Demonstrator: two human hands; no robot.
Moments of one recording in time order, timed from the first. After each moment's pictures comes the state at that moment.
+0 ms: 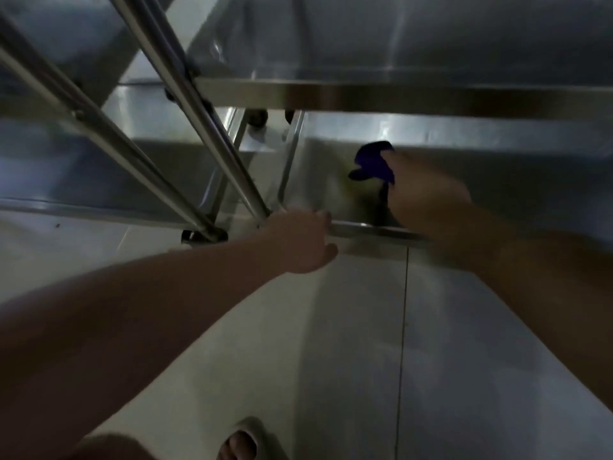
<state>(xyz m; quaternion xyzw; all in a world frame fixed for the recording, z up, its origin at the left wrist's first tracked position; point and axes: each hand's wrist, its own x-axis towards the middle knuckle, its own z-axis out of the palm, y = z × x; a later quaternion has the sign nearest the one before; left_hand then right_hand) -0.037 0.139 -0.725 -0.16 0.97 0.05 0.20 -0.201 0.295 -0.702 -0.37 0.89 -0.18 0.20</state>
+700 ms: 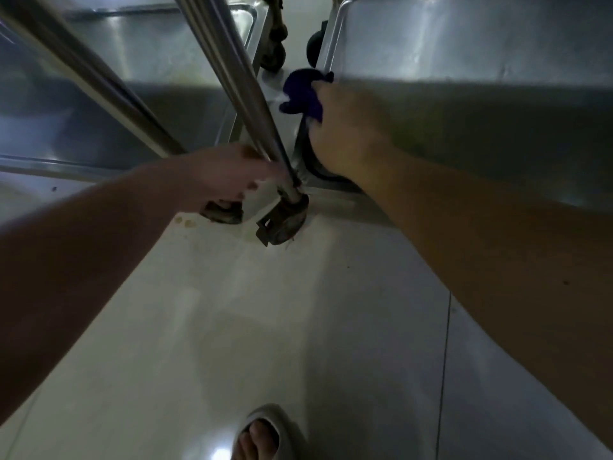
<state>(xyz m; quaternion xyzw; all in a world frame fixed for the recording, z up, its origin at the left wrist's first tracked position) 0.009 -0.006 -0.736 -0.37 0.79 0.44 0.20 -0.156 0.125 -0.771 -0.41 0.86 -0.30 0.10</state>
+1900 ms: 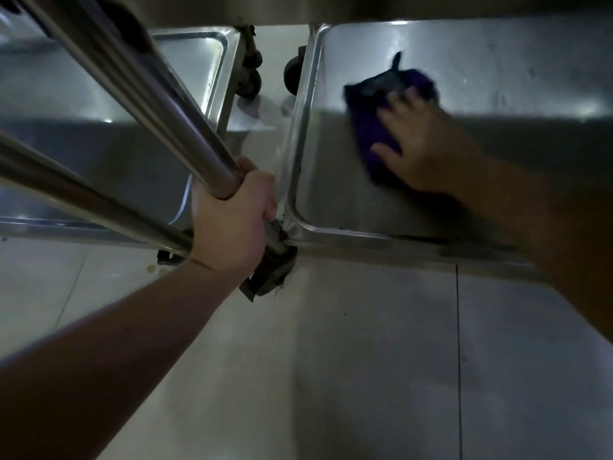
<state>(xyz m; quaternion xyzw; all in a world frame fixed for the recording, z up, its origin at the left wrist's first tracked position) -0.038 0.038 -0.767 -0.28 0.64 0.64 -0.33 -0.287 0.181 -0.817 -0.49 0.87 -0.03 0.05</state>
